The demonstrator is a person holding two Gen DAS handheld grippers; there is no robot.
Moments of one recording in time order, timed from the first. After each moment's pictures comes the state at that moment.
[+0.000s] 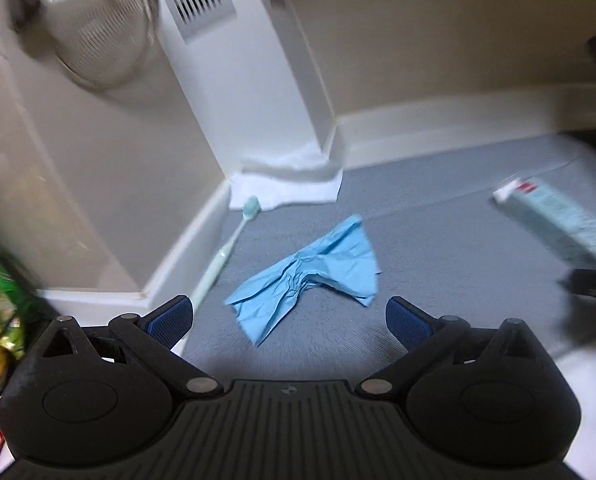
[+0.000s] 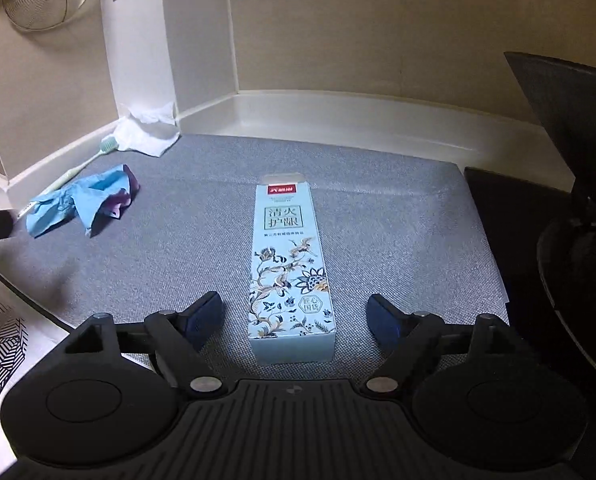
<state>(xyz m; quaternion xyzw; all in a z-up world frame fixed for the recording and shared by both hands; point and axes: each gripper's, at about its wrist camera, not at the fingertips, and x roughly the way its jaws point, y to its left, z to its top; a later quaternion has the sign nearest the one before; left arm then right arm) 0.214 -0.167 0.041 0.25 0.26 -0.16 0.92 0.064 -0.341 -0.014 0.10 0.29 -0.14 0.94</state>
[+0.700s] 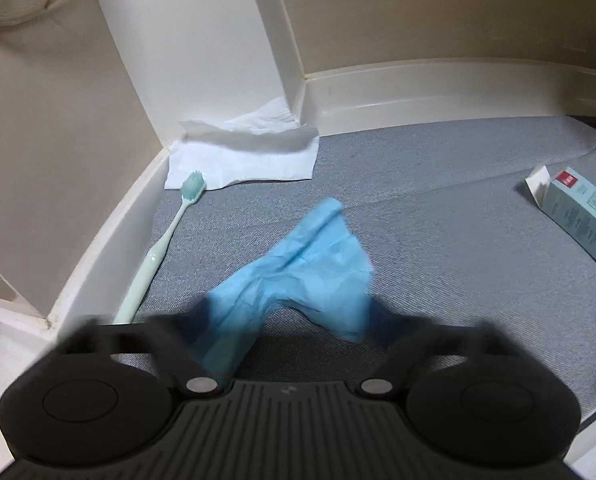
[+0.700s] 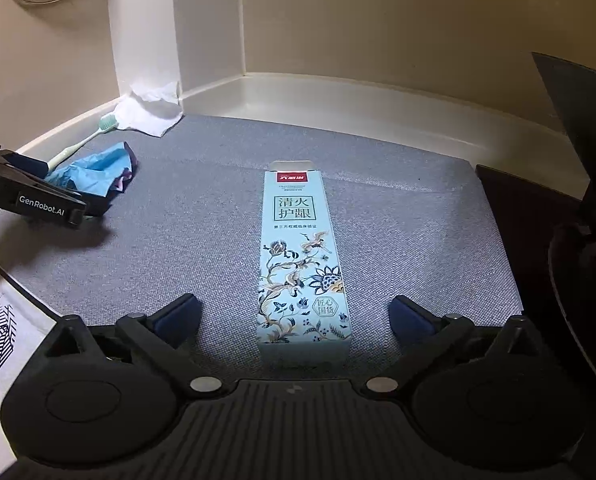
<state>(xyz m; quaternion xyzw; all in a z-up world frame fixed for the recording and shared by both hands) 0.283 -0.184 0.010 0.25 0.31 -0.21 0.89 0.076 -0.335 -0.018 0.08 0.31 -0.15 0.94</state>
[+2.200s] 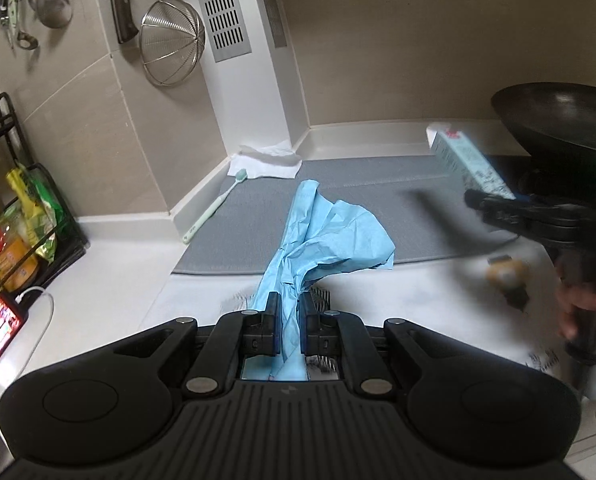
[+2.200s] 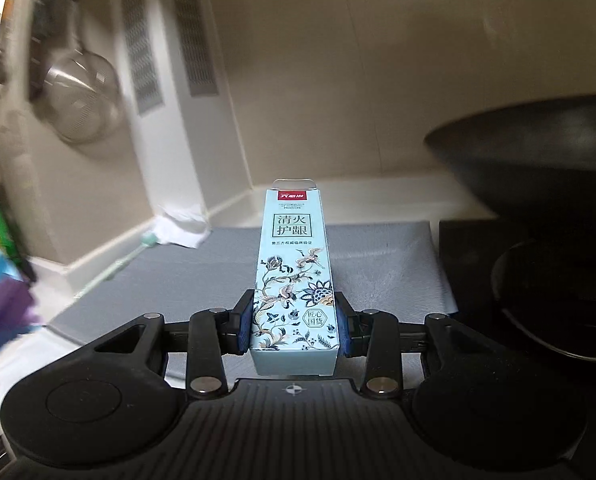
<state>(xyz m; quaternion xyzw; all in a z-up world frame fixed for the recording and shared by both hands) -0.024 -0.124 0.107 0.18 0.27 -0.16 0.93 -0.054 -0.331 0.018 0.15 0.14 -0.12 0.97</state>
